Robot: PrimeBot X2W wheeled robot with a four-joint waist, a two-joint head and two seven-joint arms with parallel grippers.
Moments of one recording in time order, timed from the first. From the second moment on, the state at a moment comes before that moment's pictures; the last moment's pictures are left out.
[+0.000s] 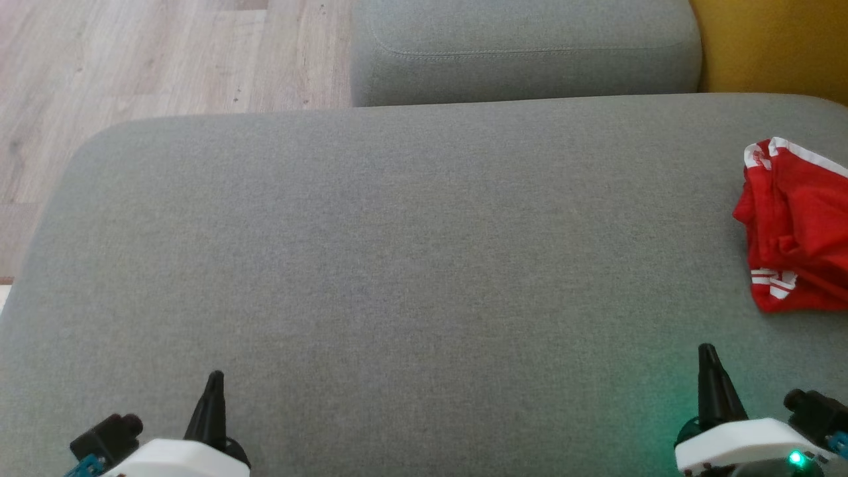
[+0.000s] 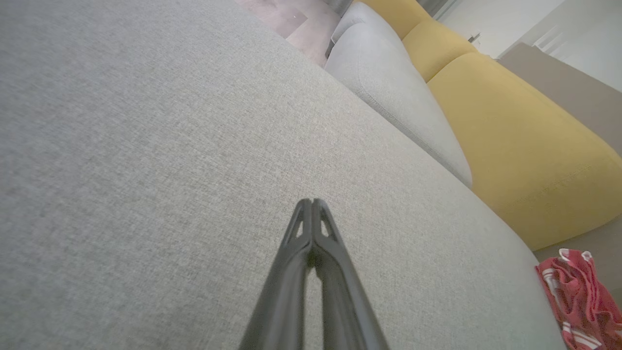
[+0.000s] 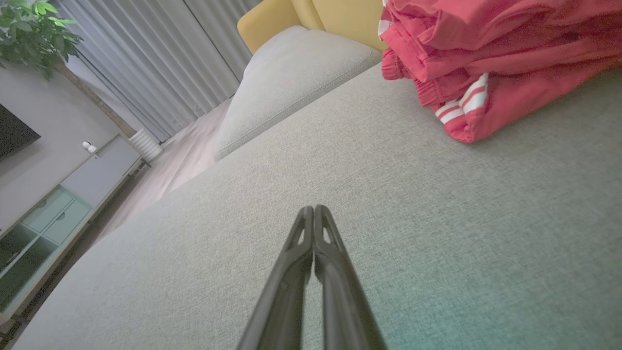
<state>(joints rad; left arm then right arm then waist) 0.09 0.04 -0.02 0.36 -0.66 -0.12 -0.13 0.09 -0.04 -0.04 0.34 0.53 0.13 -0.13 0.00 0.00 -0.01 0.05</state>
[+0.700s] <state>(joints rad) 0.05 0.04 -0.01 0.34 -0.89 -0.12 -0.07 0.05 -0.04 -0.07 0.32 0.79 0.13 -0.07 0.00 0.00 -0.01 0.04</state>
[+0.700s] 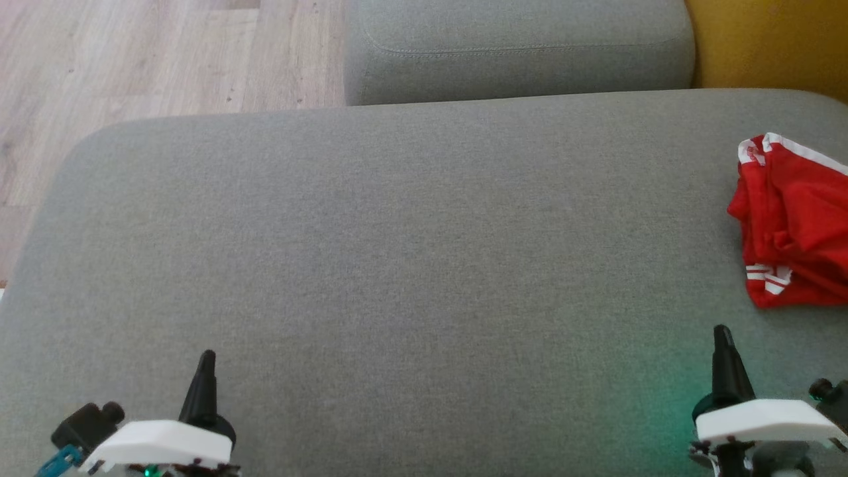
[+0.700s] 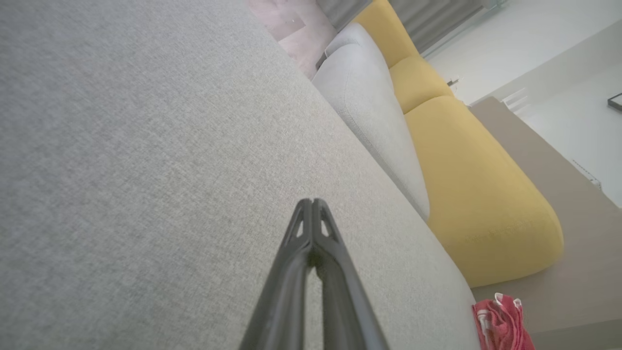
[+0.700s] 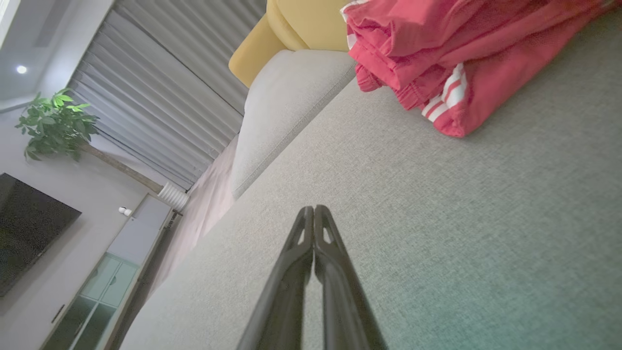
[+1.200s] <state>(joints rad) 0.03 0.04 0.01 0.33 -1.06 -0.12 -0.03 0.02 -0.04 -0.08 0.31 0.98 0.13 -0.03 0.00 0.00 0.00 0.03</state>
